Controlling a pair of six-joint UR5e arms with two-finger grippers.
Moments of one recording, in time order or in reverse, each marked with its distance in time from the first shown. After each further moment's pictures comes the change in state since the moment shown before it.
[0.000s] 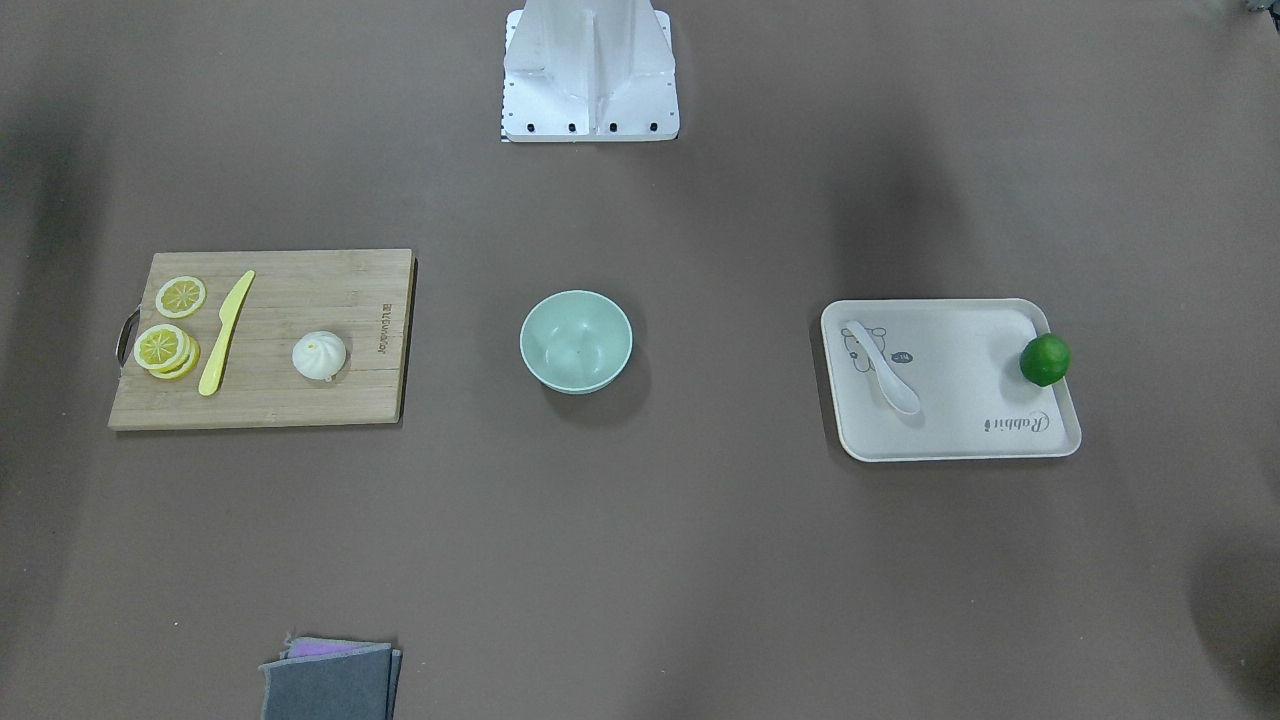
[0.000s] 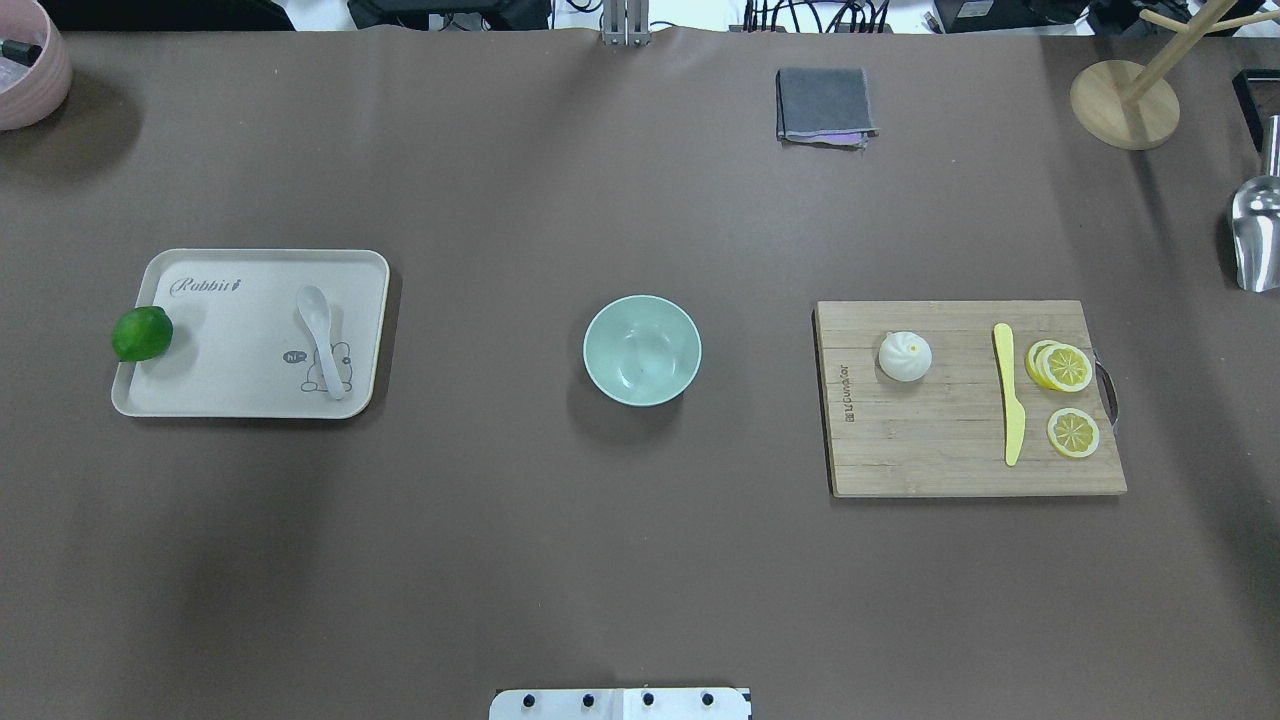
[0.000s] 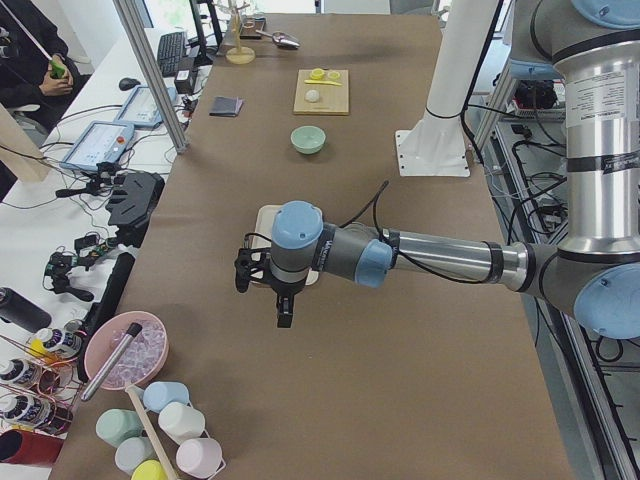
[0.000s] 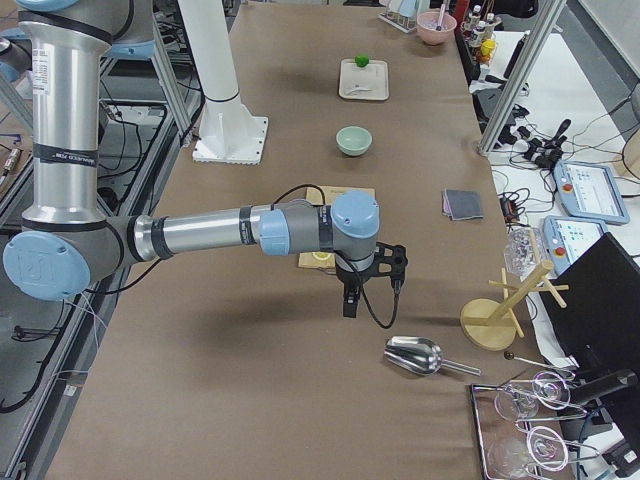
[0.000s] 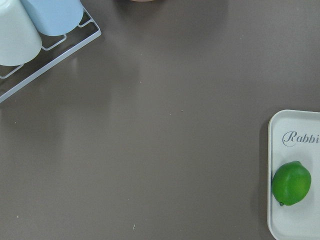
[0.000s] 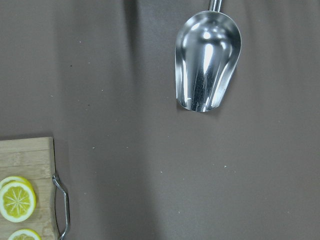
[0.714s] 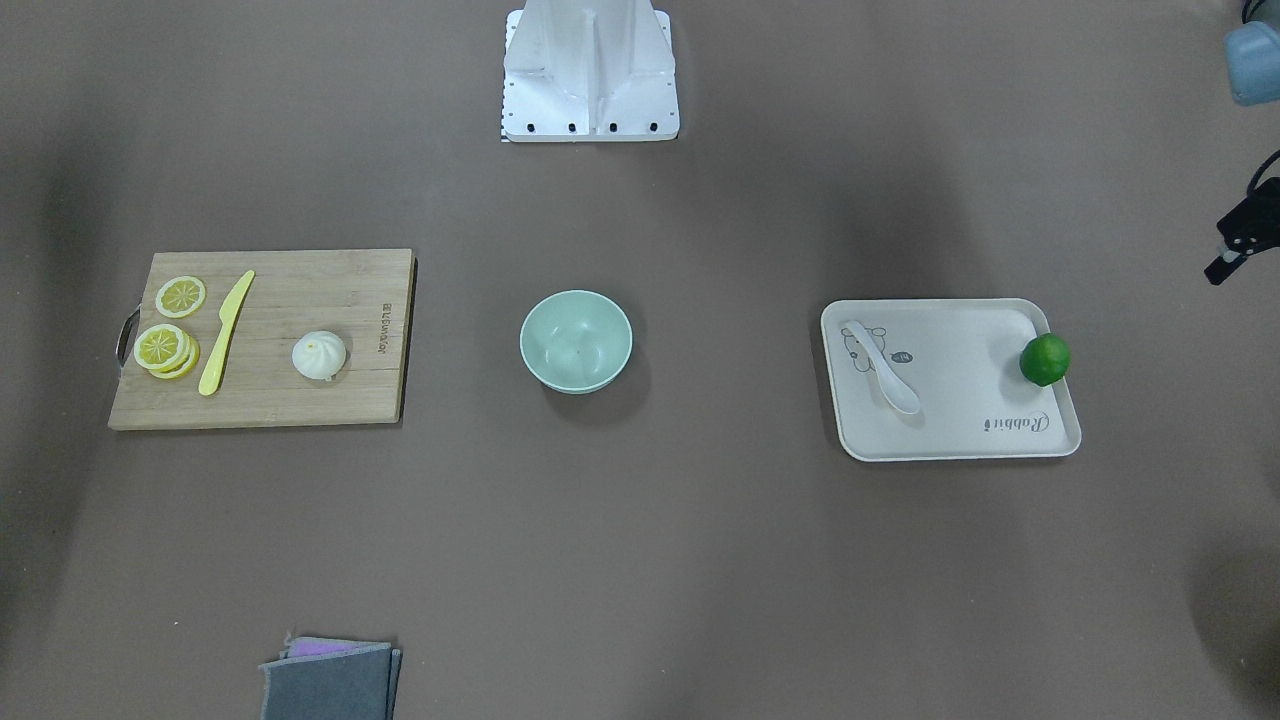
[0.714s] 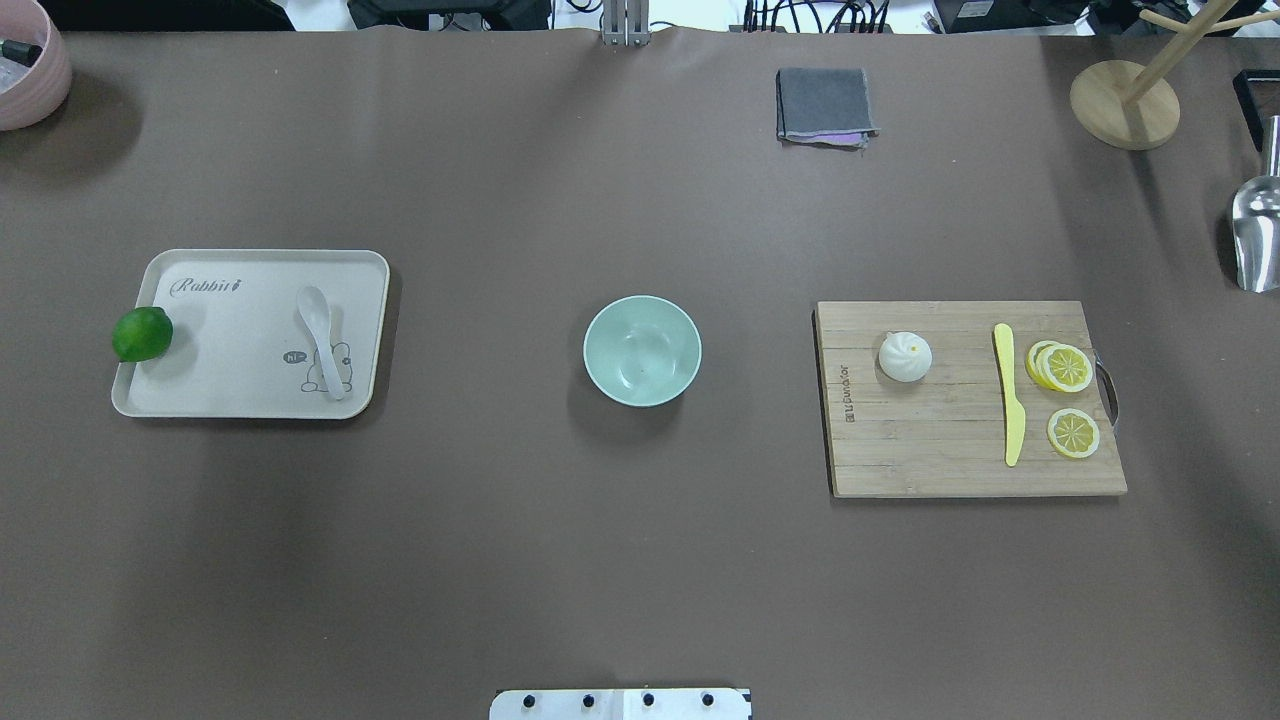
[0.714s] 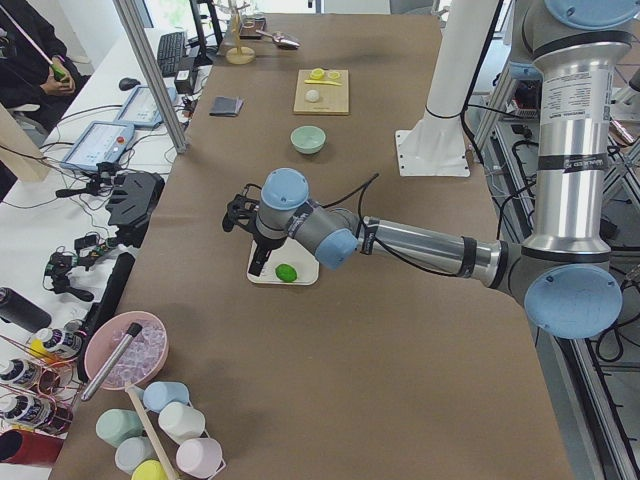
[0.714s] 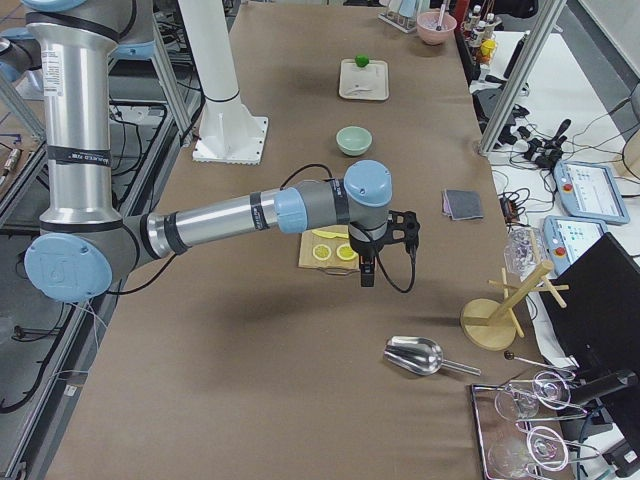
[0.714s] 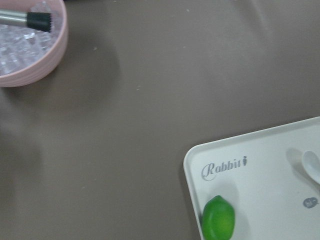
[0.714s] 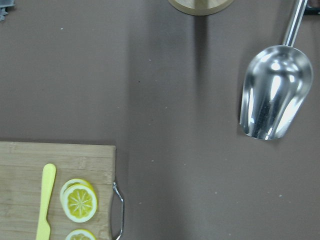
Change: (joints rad) left arm 0.191 -0.111 0.039 -0.301 0.003 -0.108; right arm -0.060 0.071 0.039 0.000 0.069 0.001
